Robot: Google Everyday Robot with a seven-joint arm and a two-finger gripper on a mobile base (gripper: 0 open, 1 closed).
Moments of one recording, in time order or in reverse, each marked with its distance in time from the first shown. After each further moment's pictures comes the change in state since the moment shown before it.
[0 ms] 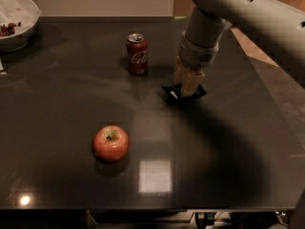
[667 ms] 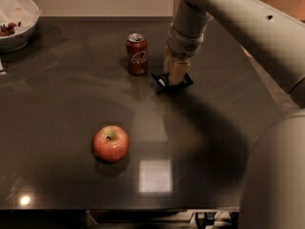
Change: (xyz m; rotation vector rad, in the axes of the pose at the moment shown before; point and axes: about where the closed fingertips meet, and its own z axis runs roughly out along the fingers) arm -0.013 -0.059 0.009 0.039 -0.026 0.030
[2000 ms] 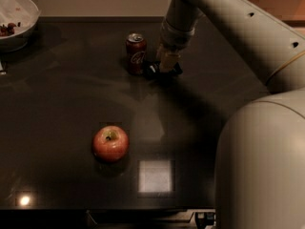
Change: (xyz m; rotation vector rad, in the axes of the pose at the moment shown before) arm -0.013 -0.048 0.009 0.050 -0.039 0.058
